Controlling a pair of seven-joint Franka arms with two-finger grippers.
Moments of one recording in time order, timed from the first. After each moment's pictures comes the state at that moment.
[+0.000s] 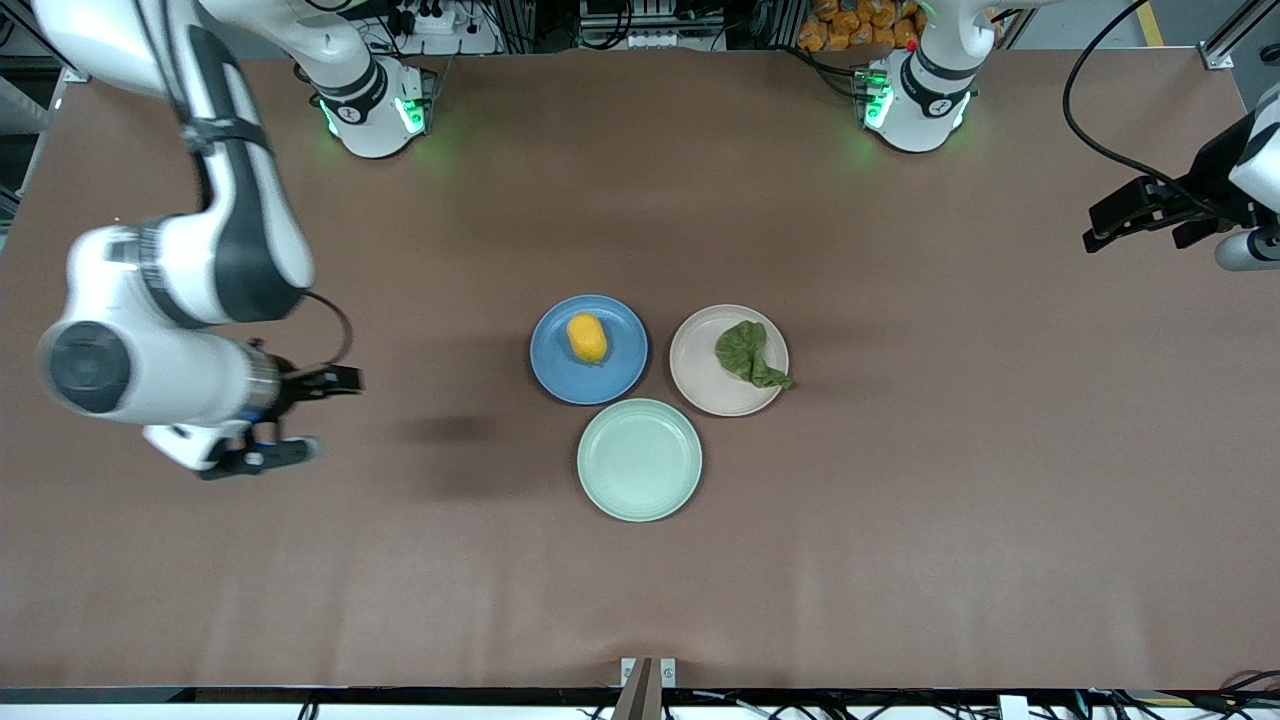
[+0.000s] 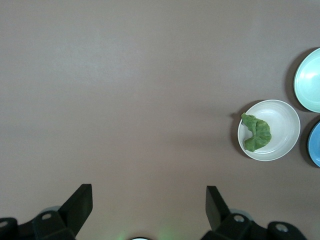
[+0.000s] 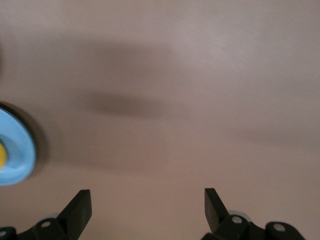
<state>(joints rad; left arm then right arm) -0.01 -0.01 -0.05 -1.53 -0.03 1.49 -0.12 0.21 0.45 -0.13 -1.40 0.06 1.61 -0.10</state>
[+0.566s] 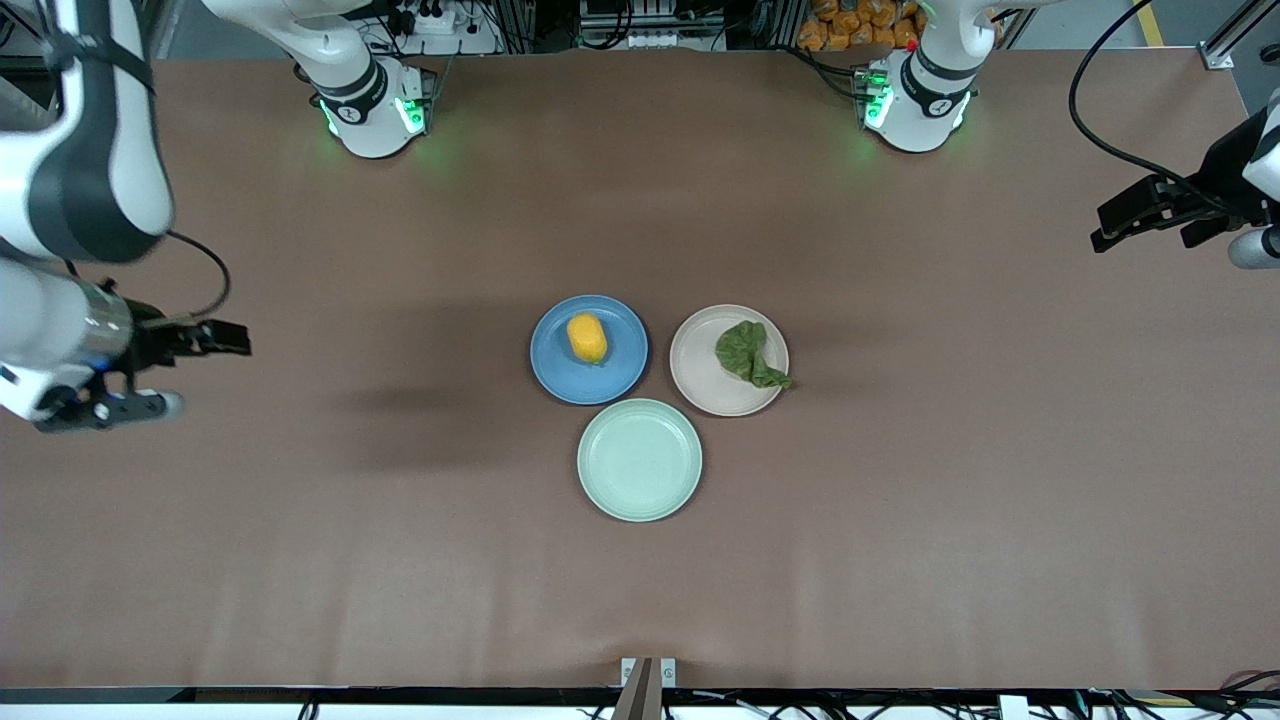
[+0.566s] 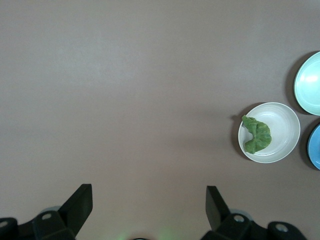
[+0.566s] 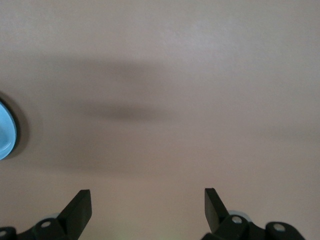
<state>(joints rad) 0.00 -0.01 -0.05 -1.53 -0.03 1.49 -0.12 0.13 0.23 -0.16 -1.54 0.02 1.57 -0.15</state>
